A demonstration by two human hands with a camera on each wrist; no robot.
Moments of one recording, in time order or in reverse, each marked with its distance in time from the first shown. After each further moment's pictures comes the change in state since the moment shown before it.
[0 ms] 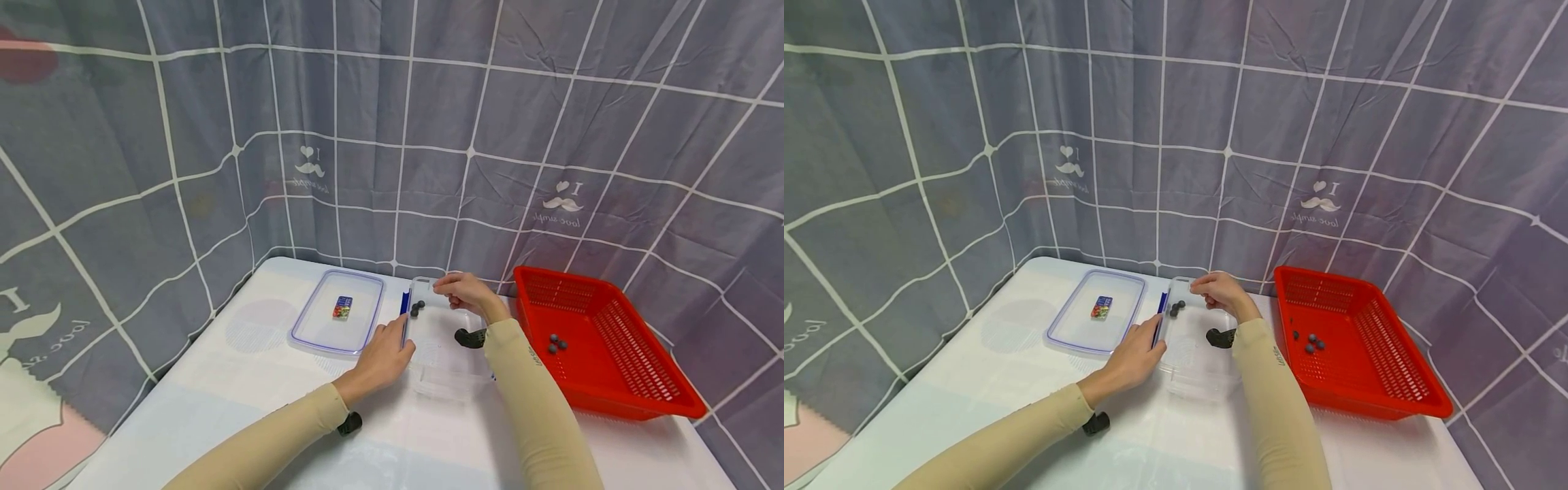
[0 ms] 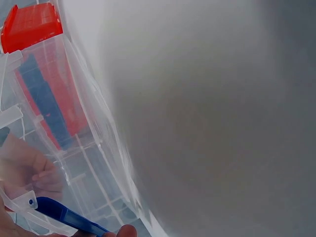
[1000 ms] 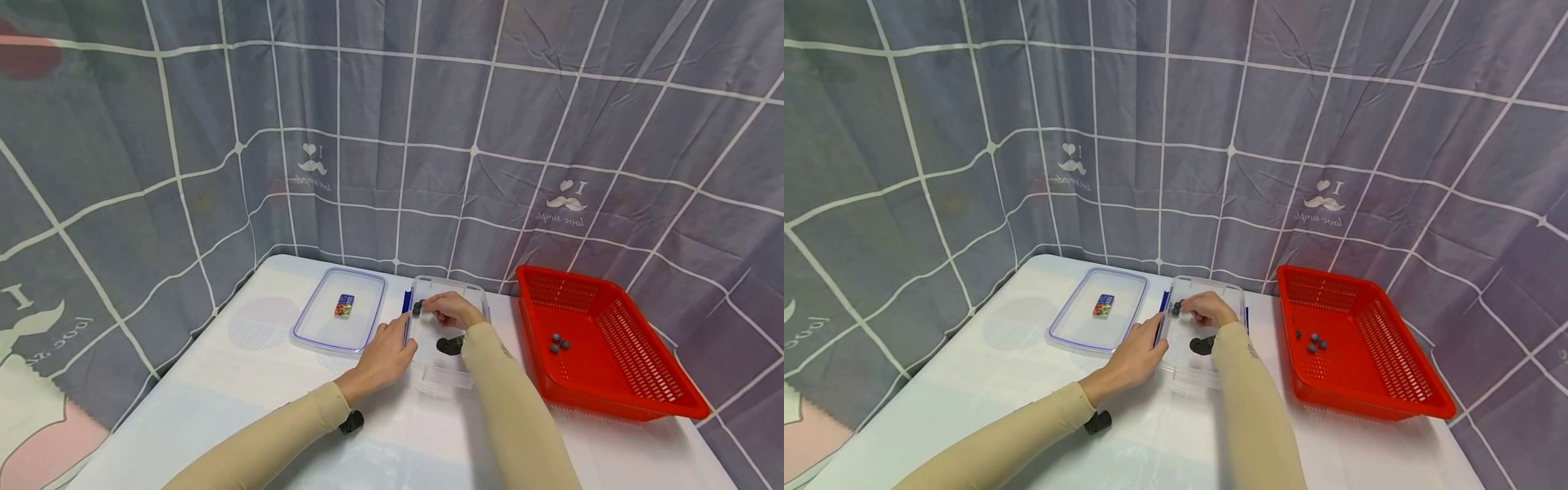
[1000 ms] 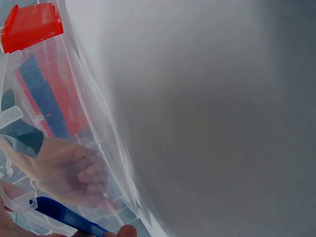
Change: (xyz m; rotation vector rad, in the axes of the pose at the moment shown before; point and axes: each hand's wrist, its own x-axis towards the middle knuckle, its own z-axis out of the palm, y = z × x) left_hand 0.000 -0.001 0.000 0.008 -0.007 0.002; right_hand 0.024 0.036 0.041 0.023 0.021 0.172
